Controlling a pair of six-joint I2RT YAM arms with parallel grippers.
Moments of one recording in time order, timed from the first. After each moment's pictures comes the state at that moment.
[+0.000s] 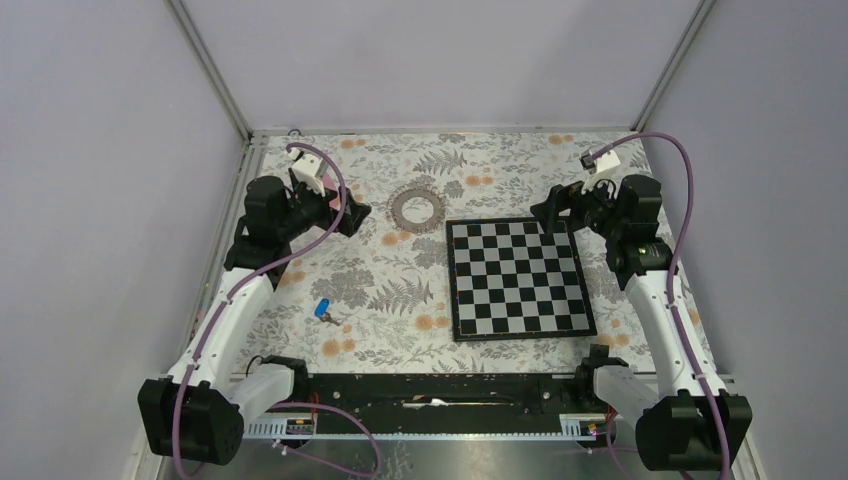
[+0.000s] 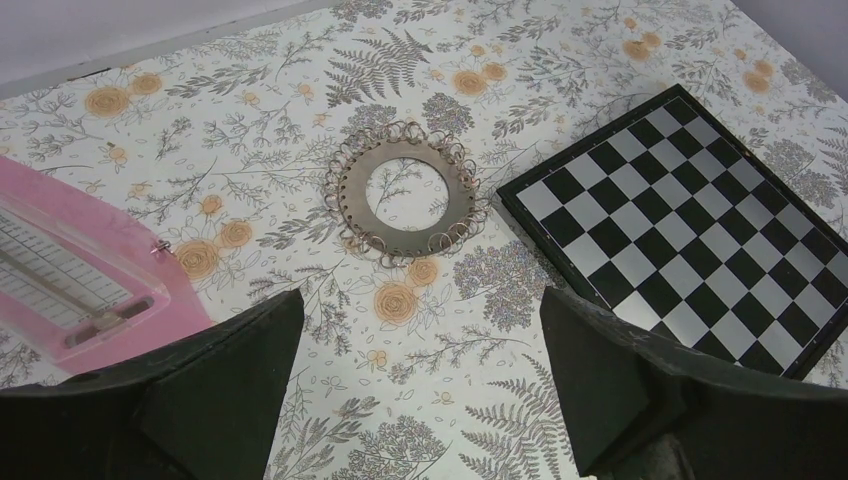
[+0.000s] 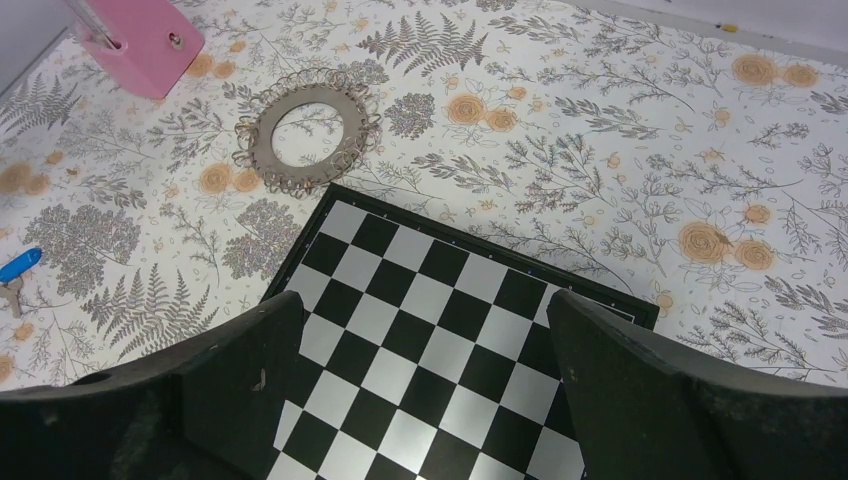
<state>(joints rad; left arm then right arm) -0.13 1.03 0.87 -0.13 0.48 -0.03 0.00 1.01 0.87 -0.22 -0.52 -0.03</state>
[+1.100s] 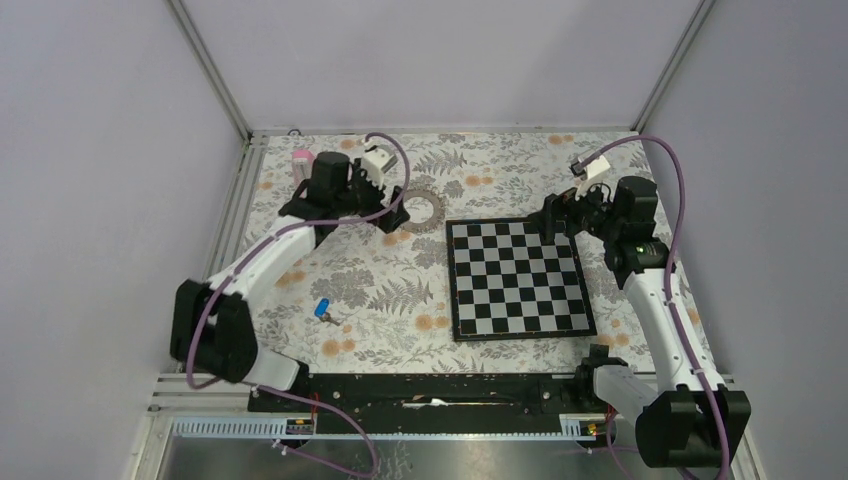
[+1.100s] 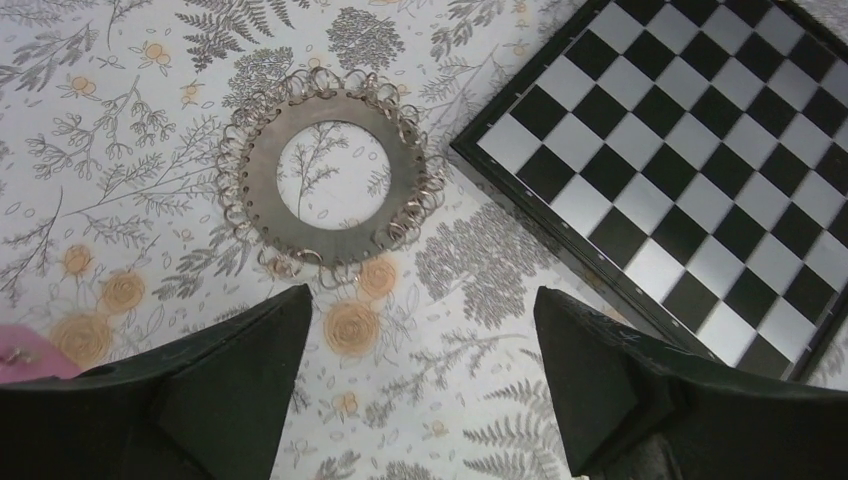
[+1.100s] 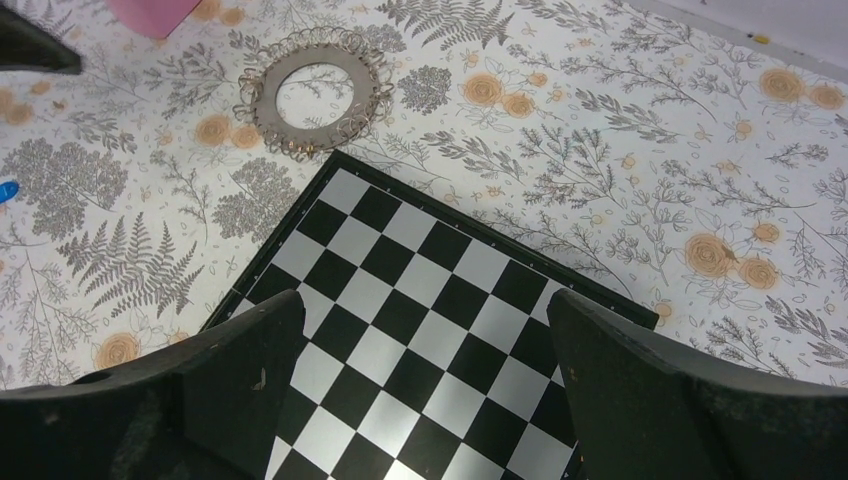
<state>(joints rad) -0.34 1.39 1.05 -0.19 0.46 0.14 0.00 1.02 0.86 -0.25 -0.58 -0.15</state>
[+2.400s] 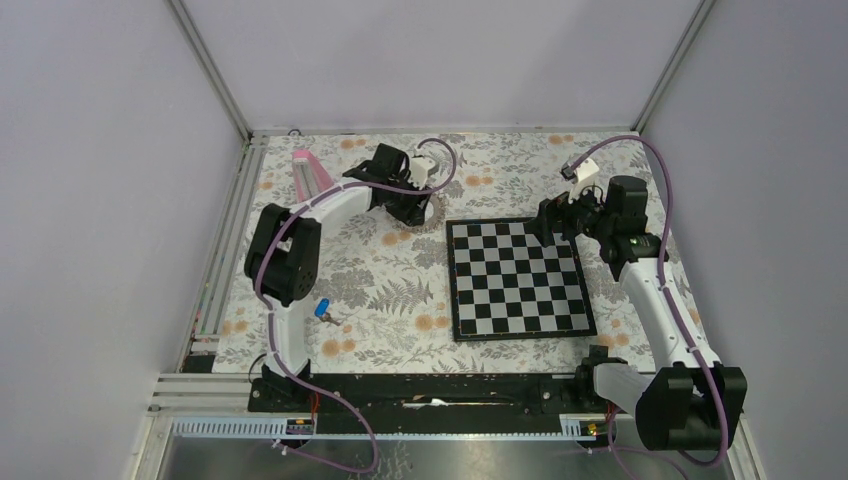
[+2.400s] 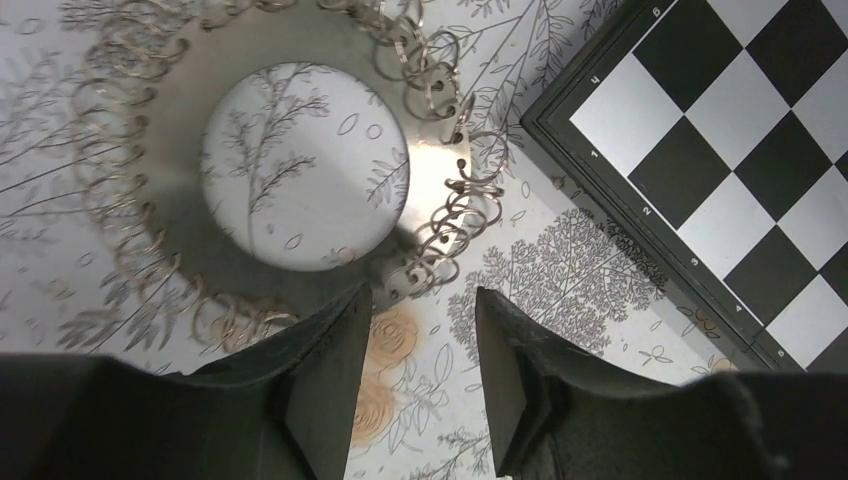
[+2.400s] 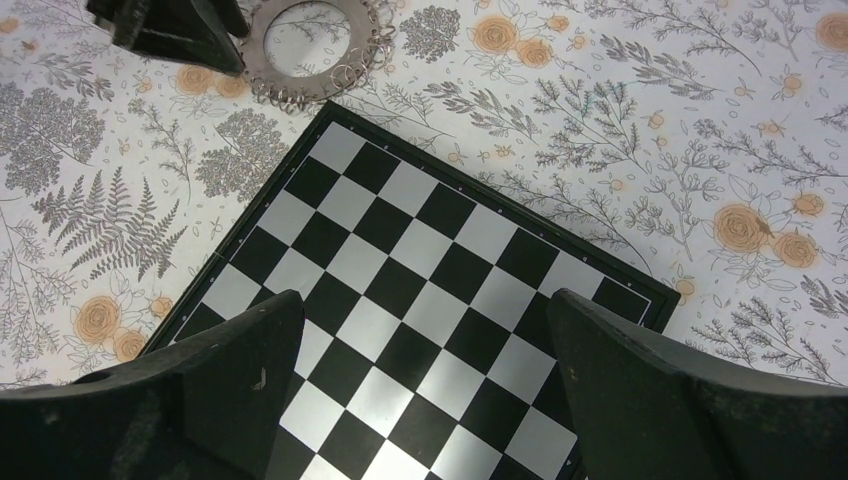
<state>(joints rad) -0.42 1.98 1.48 -0.42 0.33 0.20 0.00 1.11 0.85 -0.28 -0.59 -0.22</state>
